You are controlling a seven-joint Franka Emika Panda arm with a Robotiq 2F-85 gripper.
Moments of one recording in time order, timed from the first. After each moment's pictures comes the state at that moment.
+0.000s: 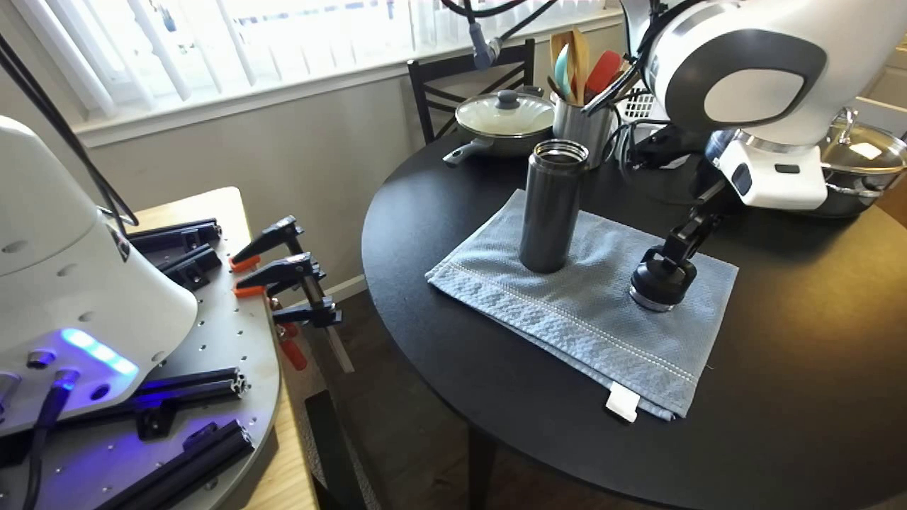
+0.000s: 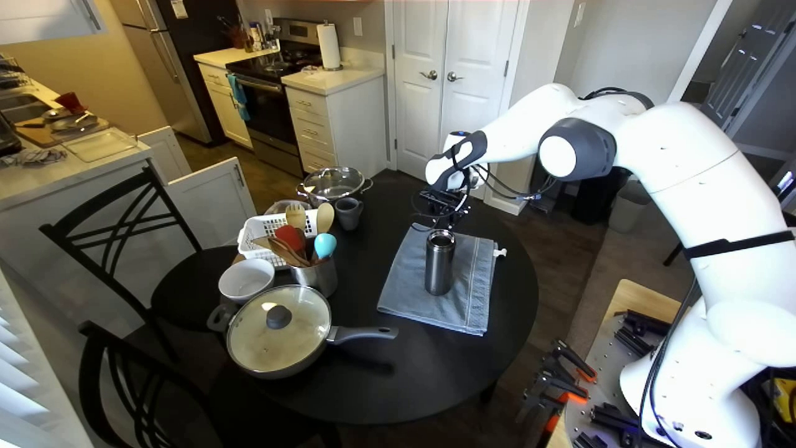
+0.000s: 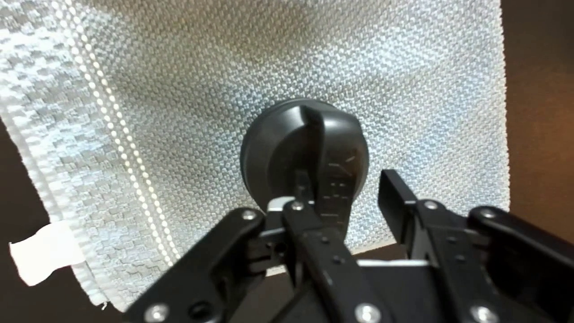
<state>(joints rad) -0.21 0.96 -0.15 -1.46 0.35 2.39 0.89</state>
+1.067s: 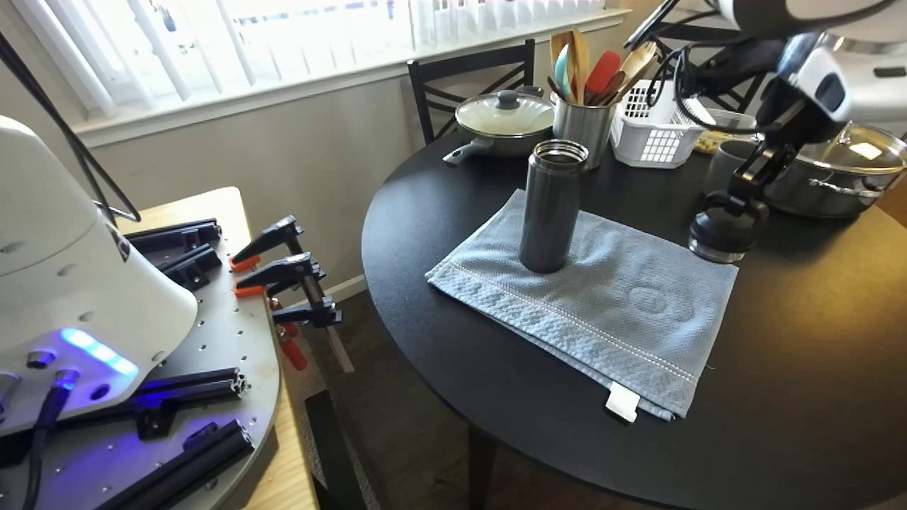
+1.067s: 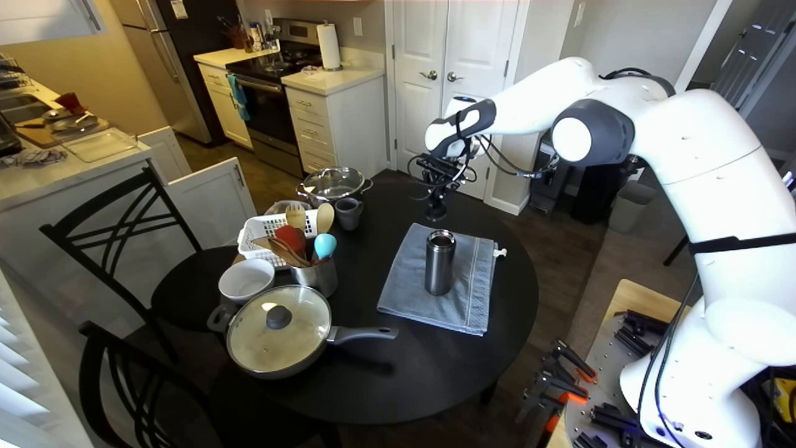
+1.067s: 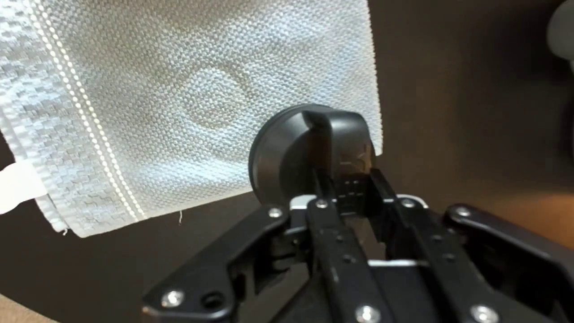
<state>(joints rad) -0.23 0.86 -0.14 -1.39 0.35 2.33 0.88</state>
